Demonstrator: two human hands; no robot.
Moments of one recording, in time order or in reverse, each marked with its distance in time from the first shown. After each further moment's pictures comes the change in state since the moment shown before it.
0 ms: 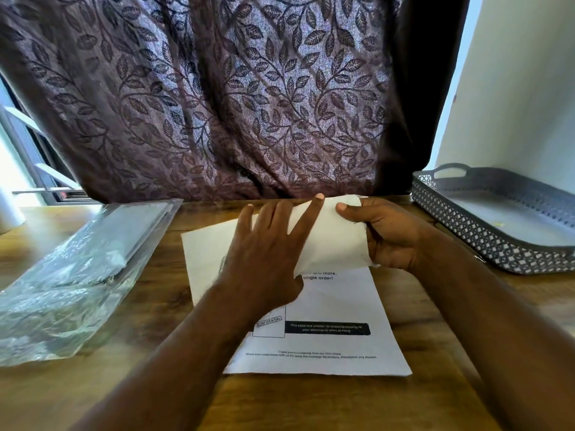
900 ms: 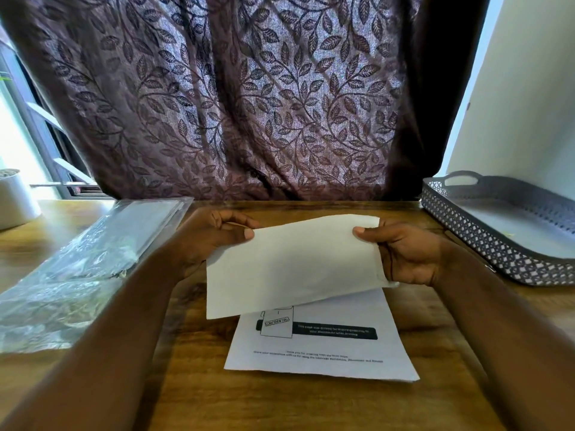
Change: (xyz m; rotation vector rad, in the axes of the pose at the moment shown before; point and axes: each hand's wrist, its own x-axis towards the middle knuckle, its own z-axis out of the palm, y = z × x) left_hand -0.012 -0.107 0.020 -1.345 -0.145 -0.535; right_hand 0.005 0.016 -0.035 -0.013 -0.183 0.206
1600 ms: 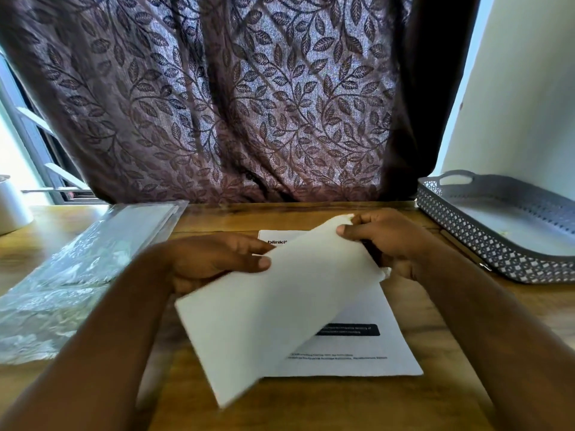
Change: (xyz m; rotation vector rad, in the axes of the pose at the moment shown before) left_hand -0.015 0.019 0.009 -0.333 -0.686 -0.322; right_hand 0.001 -0.010 0.034 -0.433 0.436 -0.188
